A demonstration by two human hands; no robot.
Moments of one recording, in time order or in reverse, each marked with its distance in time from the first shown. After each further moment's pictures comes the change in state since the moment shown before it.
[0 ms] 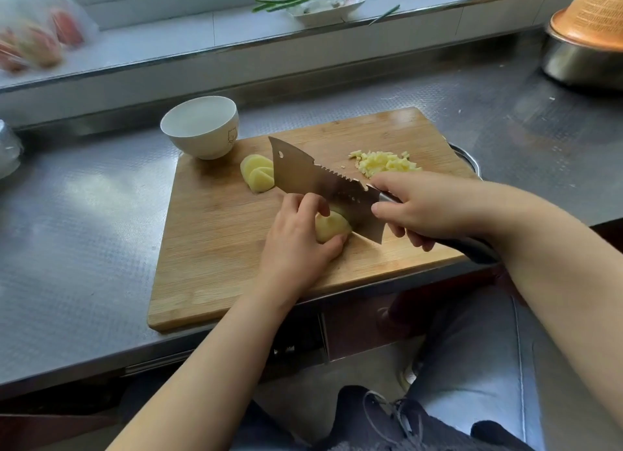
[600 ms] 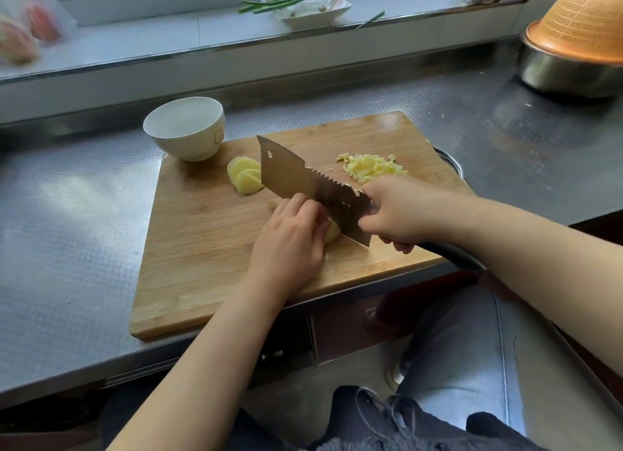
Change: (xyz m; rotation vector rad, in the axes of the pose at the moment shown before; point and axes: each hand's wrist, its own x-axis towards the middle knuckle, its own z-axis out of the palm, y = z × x) left_hand 0.007 -0.004 0.006 0.133 0.083 0.263; right_hand 0.009 -0.005 0.011 -0.090 0.060 0.085
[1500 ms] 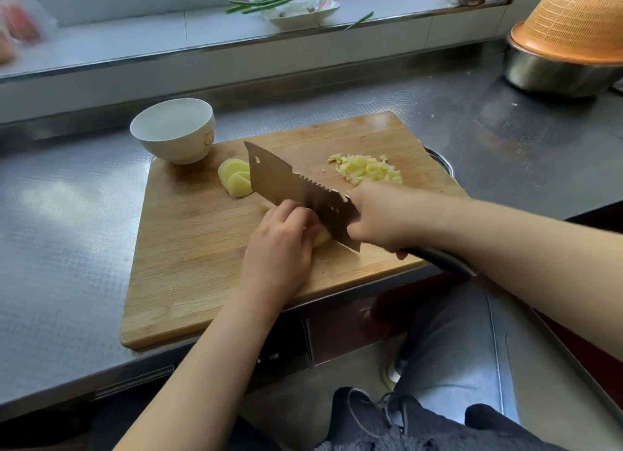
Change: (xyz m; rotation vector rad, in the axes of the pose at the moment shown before) left_hand -0.004 0.000 0.000 -0.030 0.086 -0.015; right_hand 0.005 -0.014 0.002 -0.072 -0.053 0.099
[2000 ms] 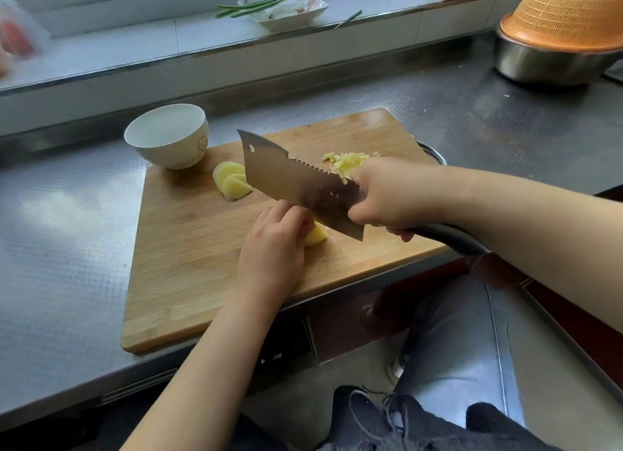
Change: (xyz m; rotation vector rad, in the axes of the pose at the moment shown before) left_hand -0.001 0.004 -0.004 0.027 -0.006 0.016; right_hand -0.012 0.006 -0.018 0.026 0.055 -0.059
